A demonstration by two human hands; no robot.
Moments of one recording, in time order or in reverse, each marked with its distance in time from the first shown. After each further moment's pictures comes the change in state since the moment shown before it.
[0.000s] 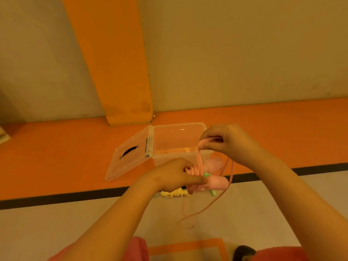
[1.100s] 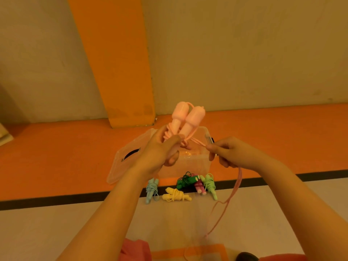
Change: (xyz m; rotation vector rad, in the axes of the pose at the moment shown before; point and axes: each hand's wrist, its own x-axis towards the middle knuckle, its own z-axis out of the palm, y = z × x) left_hand 0.005 -0.007 -0.037 -0.939 0.348 0.223; right_hand 0.001 0.014 0.002 0.224 -0.300 0.465
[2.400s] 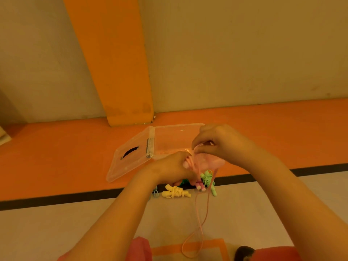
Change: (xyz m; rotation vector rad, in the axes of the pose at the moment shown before) left_hand -0.013 -0.003 0.024 0.788 -0.388 -0.332; right_hand -0.002 -0.030 0.005 -0.470 0.177 -0.579
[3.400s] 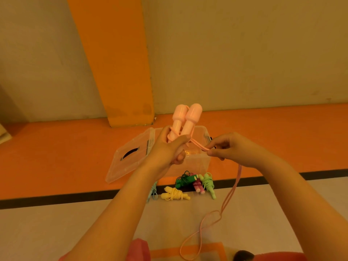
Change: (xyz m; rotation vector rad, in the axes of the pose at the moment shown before) left_hand 0.016 -0.004 -0.008 -0.919 0.422 0.243; right_hand -0.018 0.031 0.003 0.424 -0.115 0.447
